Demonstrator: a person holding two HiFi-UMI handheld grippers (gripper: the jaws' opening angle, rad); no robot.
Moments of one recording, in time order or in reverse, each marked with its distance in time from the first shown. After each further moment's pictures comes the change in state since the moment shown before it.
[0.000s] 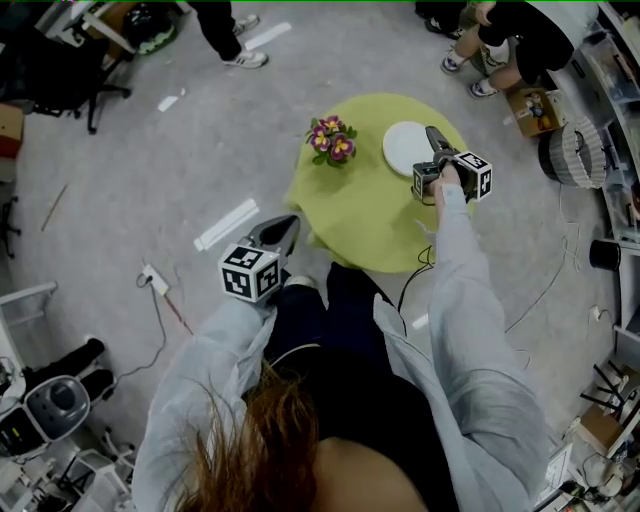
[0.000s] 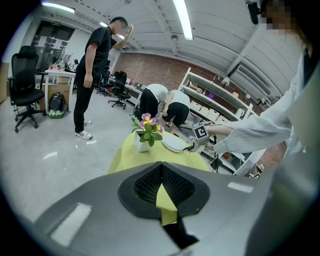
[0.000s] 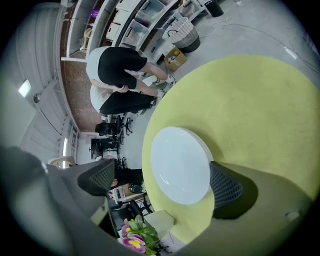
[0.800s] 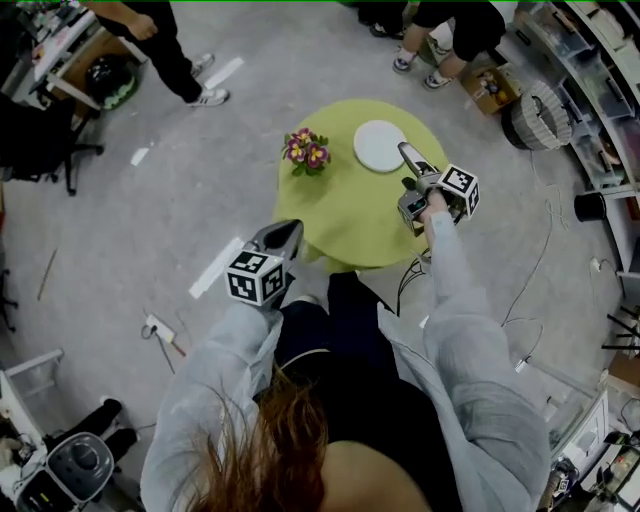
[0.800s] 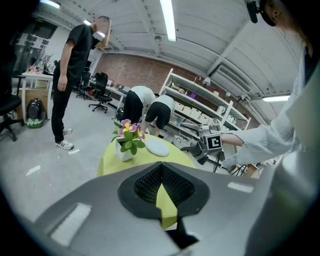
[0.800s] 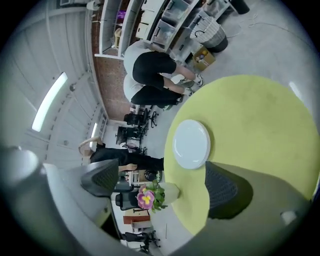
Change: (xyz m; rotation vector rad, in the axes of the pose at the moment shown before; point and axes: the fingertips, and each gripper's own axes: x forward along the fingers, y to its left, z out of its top) left arm 0.009 -0.026 0.017 0.119 -0.016 -0.173; right arm -0.095 0.019 -0.055 -0.205 0.031 0.239
